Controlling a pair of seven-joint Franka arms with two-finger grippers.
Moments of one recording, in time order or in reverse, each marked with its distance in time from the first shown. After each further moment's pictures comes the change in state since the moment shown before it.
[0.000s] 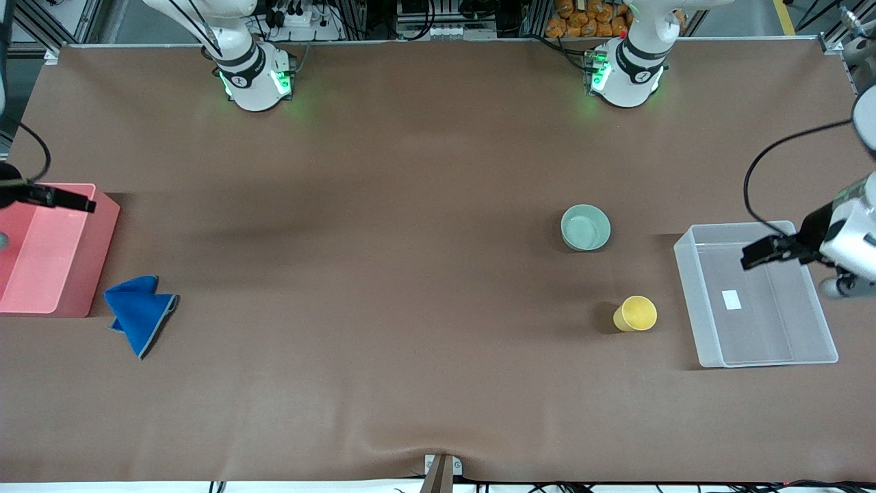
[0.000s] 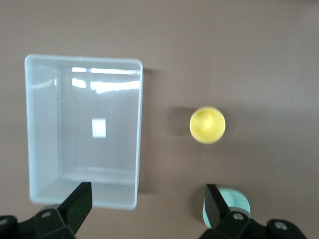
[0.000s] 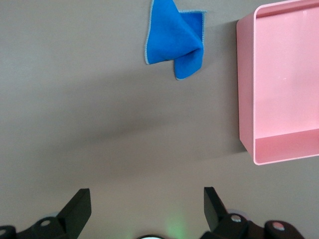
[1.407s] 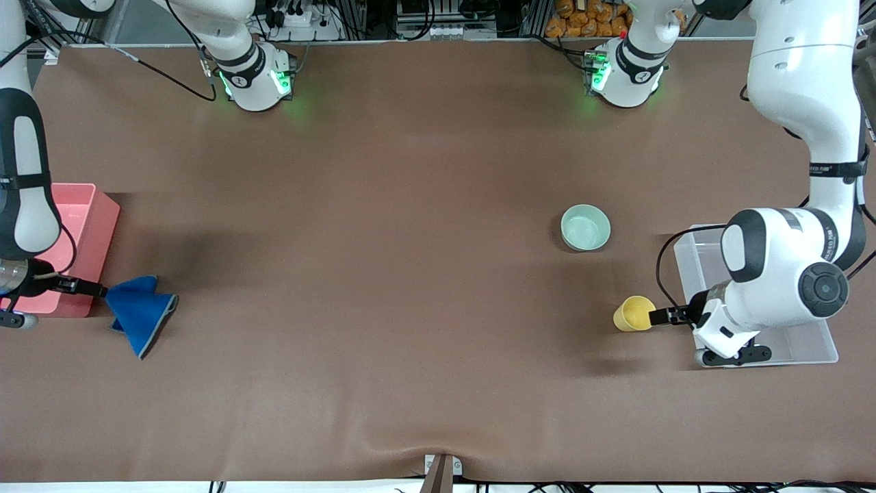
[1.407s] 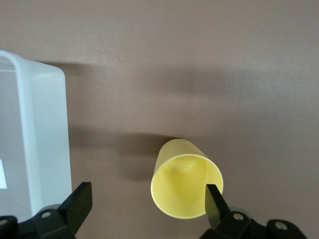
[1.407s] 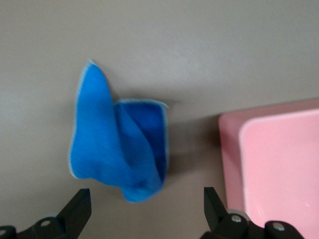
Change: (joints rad) left arm -0.037 0.359 -0.023 0.011 -0.101 0.237 -0.008; right arm -0.168 0.392 0.016 0.009 0.075 0.585 -0.195
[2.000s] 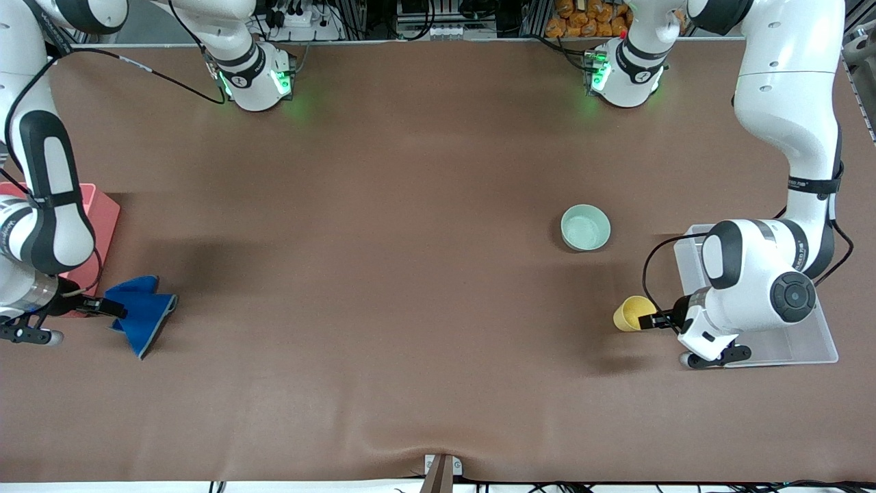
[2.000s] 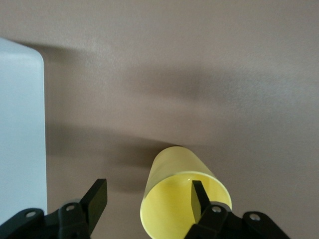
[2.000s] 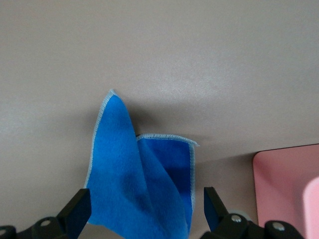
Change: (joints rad) left arm -0.001 0.040 -0.009 -0.043 -0.014 0.068 -0.065; right arm 0.035 0.081 0.002 -0.001 0.036 0.146 0.000
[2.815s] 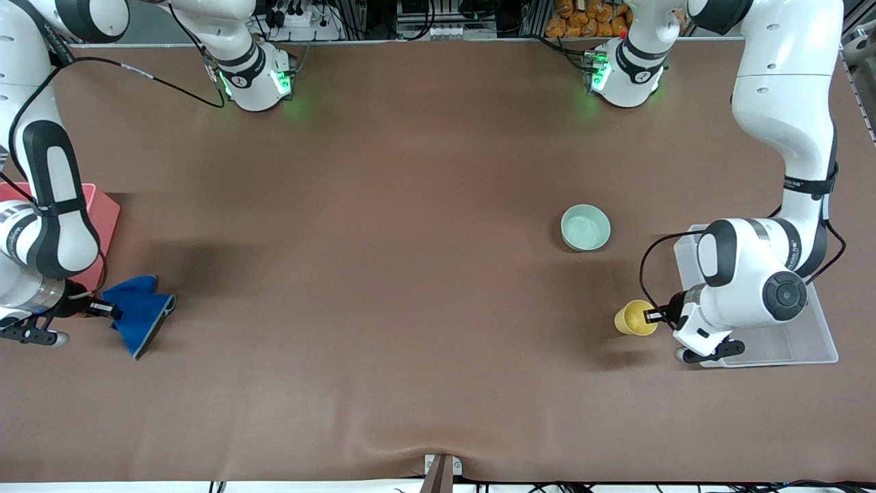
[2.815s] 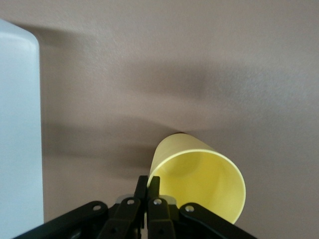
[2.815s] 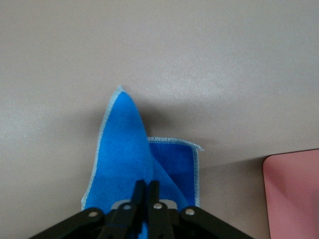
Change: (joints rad) left arm 0.001 -0.014 -0.001 -0.023 -0.001 0.011 -0.025; right arm -0.003 0.022 -0.005 0.005 0.040 0.021 -0.030
